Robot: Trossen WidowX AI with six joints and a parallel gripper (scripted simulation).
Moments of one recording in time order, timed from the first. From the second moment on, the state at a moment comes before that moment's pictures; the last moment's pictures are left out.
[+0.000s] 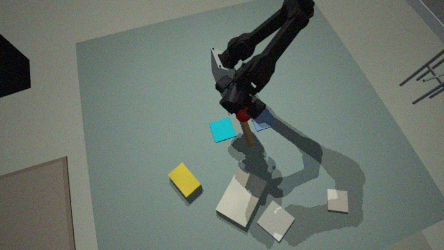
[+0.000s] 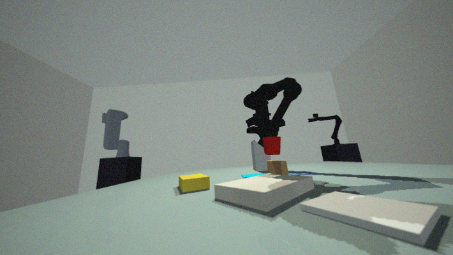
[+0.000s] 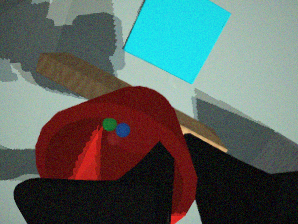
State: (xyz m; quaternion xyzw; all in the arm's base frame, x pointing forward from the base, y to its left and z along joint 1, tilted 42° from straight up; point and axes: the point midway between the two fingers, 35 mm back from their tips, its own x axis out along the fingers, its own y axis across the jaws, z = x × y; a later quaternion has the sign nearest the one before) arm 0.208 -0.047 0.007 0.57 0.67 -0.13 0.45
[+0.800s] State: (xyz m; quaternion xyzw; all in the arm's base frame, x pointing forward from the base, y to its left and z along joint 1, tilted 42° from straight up) arm 0.203 -0.085 -0.023 0.57 0.67 -0.13 0.45
